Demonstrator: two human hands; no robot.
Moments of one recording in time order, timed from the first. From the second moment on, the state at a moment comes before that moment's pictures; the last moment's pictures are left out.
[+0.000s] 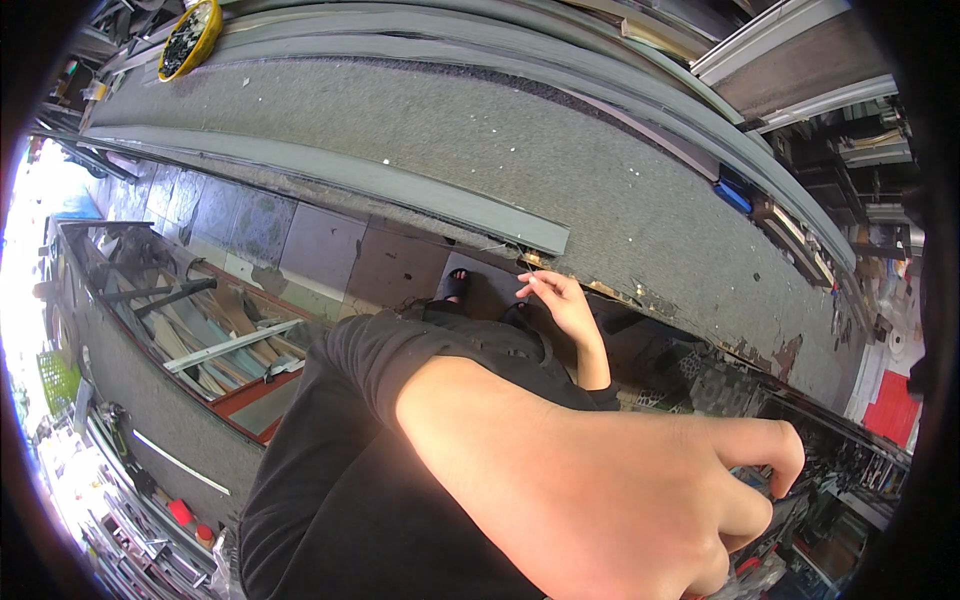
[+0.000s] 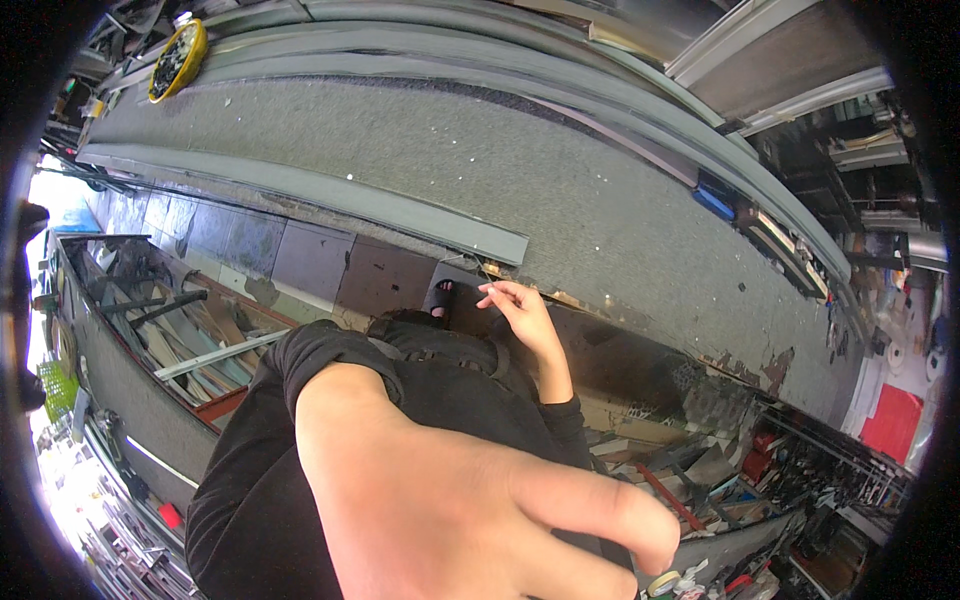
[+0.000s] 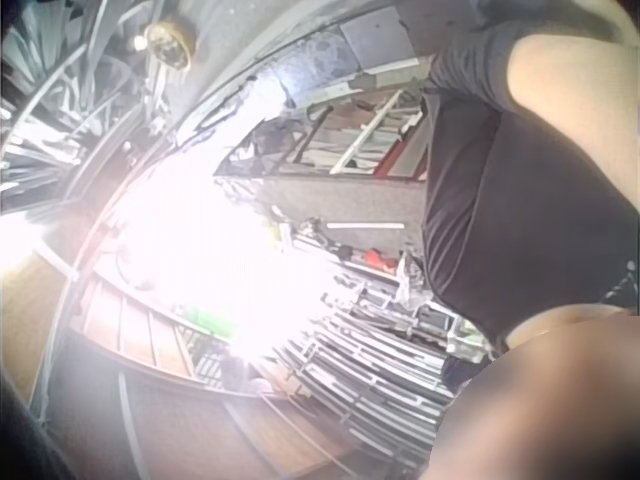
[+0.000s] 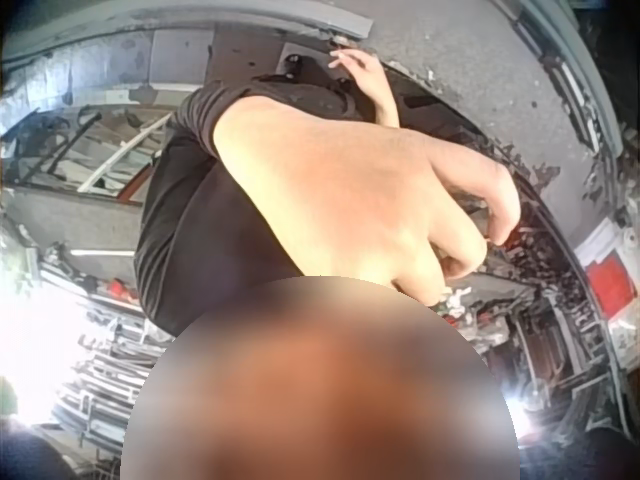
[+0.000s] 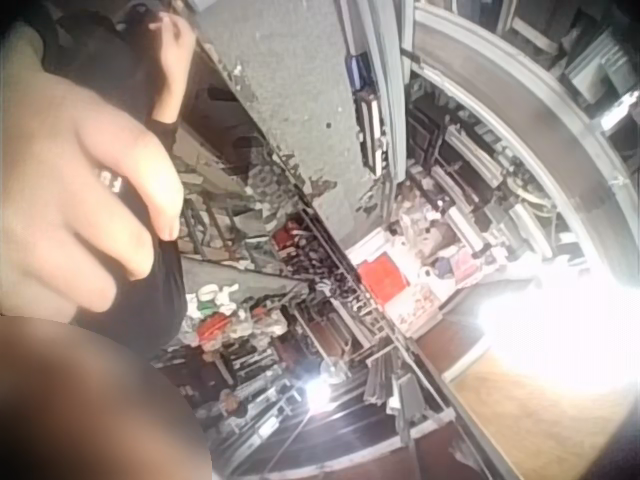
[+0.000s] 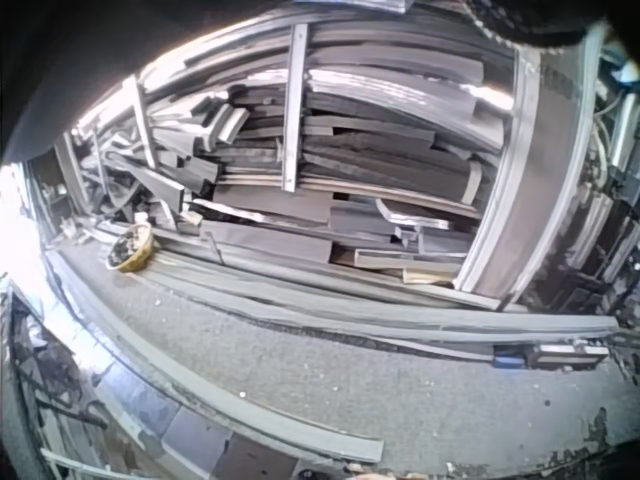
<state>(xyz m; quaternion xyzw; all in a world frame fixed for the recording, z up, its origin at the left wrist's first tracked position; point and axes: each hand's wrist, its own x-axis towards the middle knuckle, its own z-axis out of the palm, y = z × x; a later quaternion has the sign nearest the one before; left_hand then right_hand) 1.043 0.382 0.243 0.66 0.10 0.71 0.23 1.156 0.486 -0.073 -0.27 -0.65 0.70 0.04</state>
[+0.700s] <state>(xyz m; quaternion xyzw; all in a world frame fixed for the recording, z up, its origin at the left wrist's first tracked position) 0.916 0.383 -0.011 0.61 0.73 0.30 0.04 1.161 0.501 -0.029 -0.34 -0.71 0.62 0.01</state>
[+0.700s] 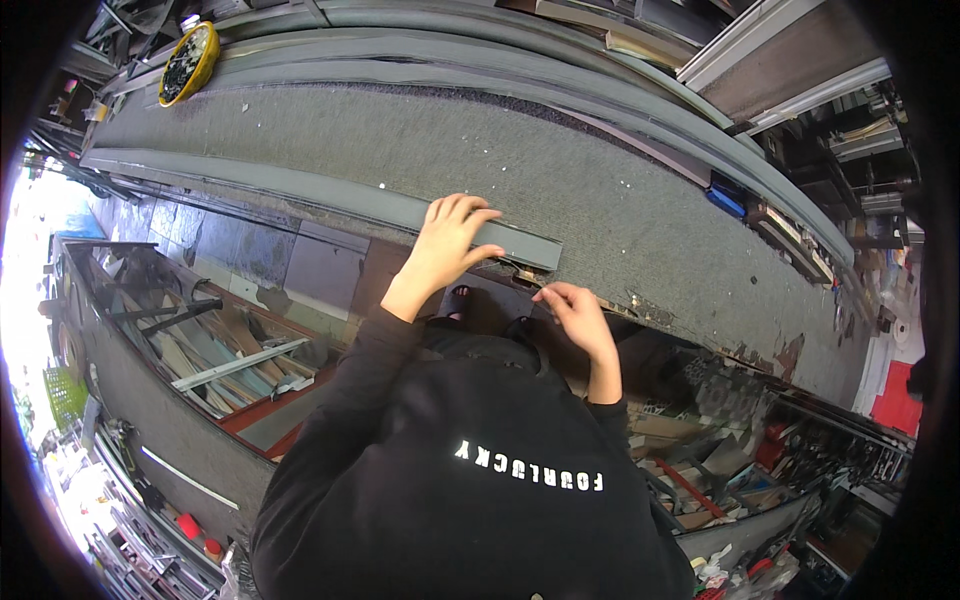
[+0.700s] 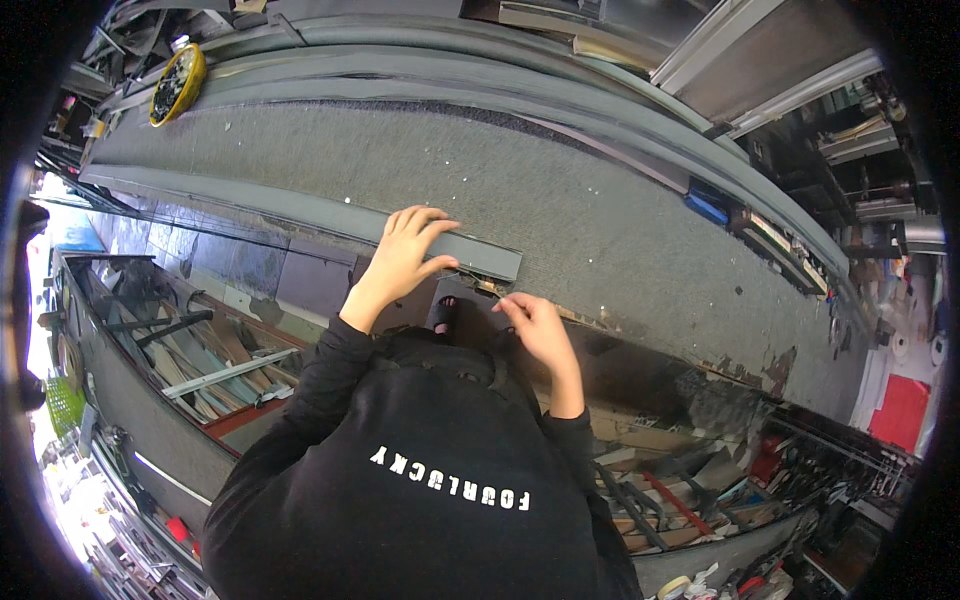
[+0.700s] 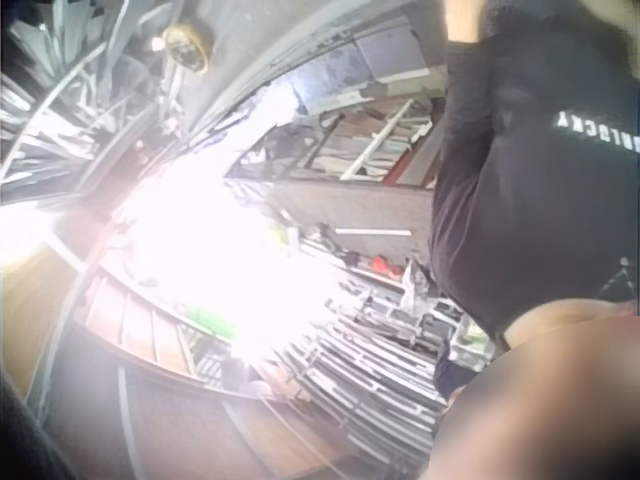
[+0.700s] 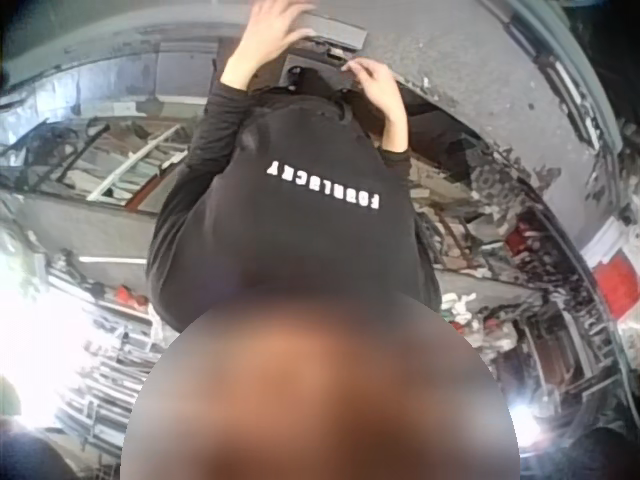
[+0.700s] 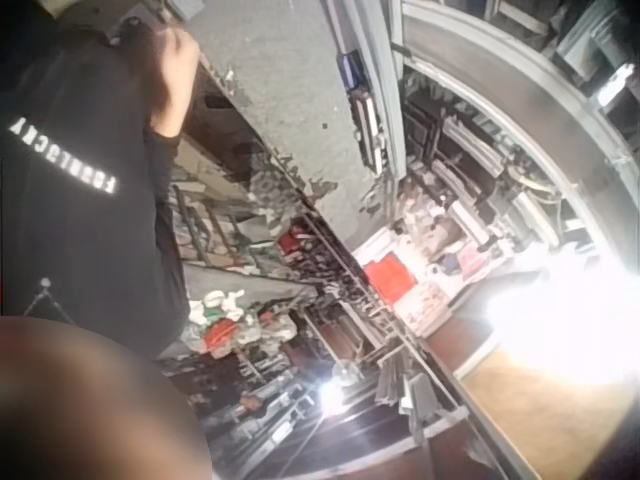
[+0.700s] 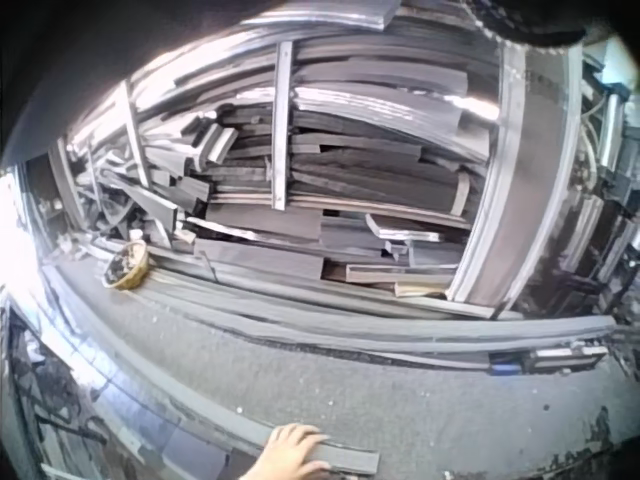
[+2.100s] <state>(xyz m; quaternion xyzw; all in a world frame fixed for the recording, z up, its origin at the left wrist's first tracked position) 0.922 0.383 0.069 0.49 0.70 0.48 -0.19 1.122 0.489 0.090 0.04 -0.81 0.56 -0.14</state>
